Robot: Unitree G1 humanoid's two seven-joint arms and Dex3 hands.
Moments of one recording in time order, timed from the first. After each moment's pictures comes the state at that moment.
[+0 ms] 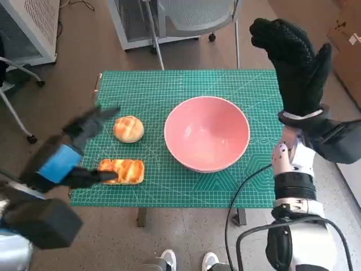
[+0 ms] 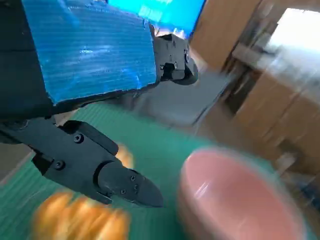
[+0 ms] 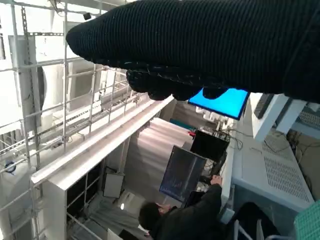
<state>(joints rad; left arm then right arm) -0.05 0.72 0.13 -0.60 0.28 0.34 -0.49 -0.99 -0.15 -0.31 0.94 0.35 -0.80 0.67</state>
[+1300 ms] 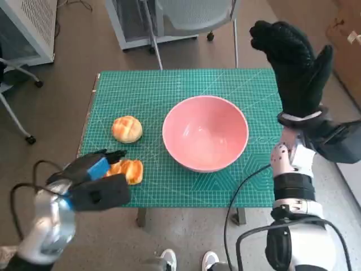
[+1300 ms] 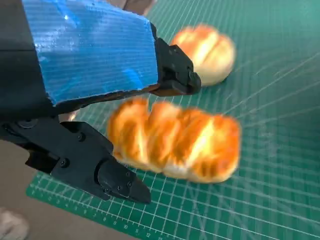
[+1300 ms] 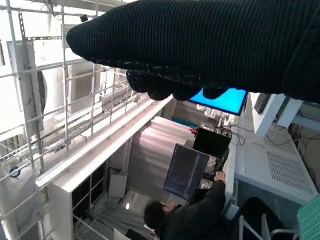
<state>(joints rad) -0.21 0.68 -0.27 -0.13 0.67 0.50 -0.53 -0.97 -0.15 -0.31 0.94 0.39 -0.79 0.71</state>
